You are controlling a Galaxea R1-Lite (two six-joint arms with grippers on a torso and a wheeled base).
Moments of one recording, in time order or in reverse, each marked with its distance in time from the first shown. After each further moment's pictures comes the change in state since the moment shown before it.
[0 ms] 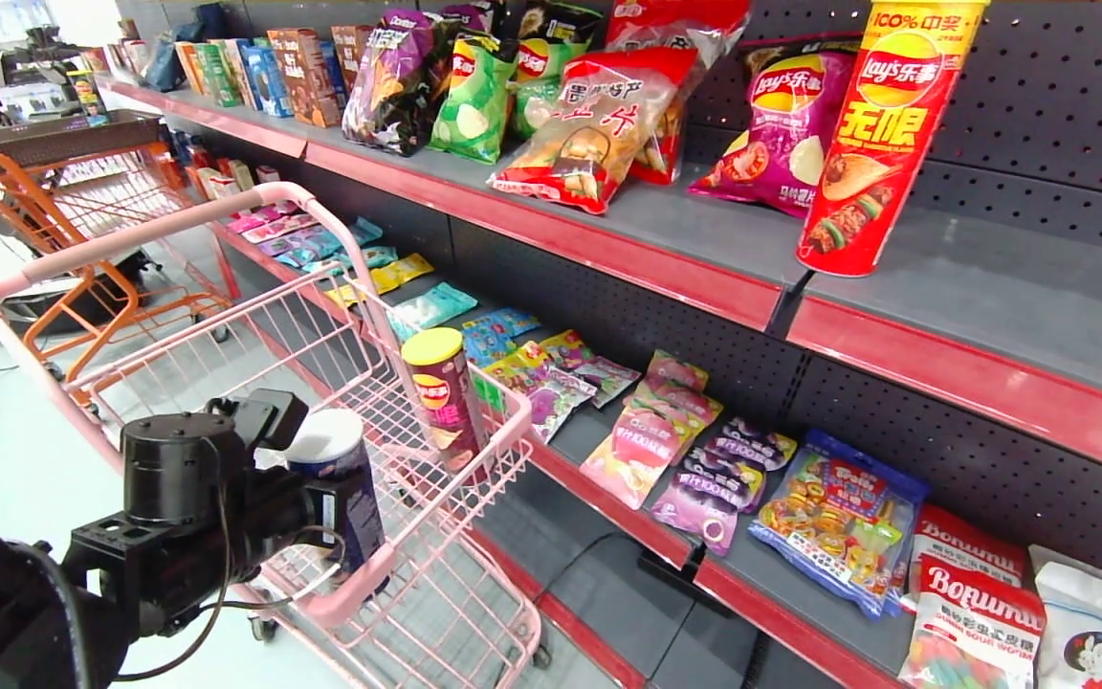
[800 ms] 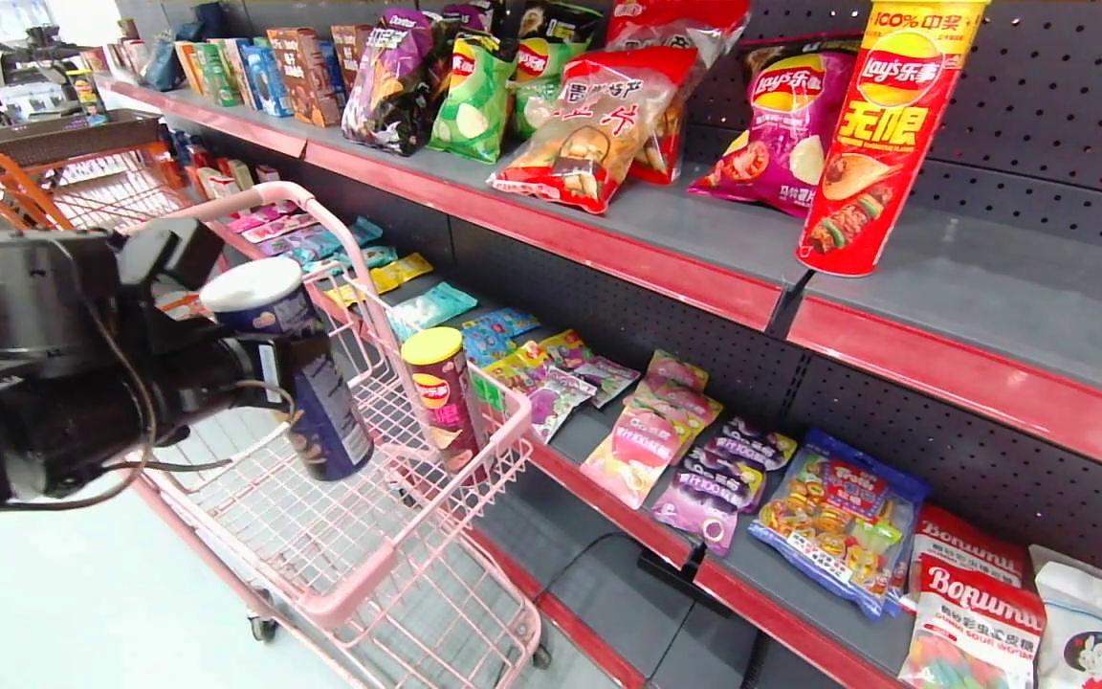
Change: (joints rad) left arm 0.039 -0.344 -0.418 0.562 0.001 -0.007; right arm 0.000 0.000 0.000 0.000 0.000 0.000
